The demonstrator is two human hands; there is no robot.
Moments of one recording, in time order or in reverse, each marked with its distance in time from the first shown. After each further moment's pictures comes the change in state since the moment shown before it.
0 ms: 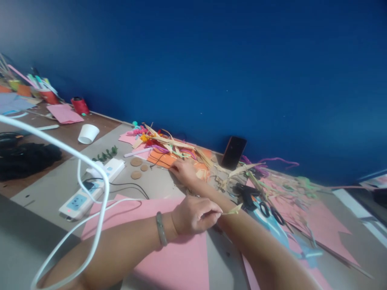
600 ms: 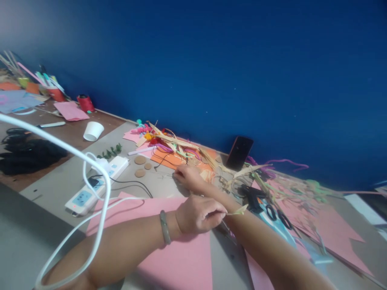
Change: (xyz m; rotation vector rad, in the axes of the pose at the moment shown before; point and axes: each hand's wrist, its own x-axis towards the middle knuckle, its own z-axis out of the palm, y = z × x) left_hand 0.000 -0.003 0.001 -0.016 0.006 -0.002; right_hand -0.019 -0.004 -0.006 0.119 -0.073 -0.048
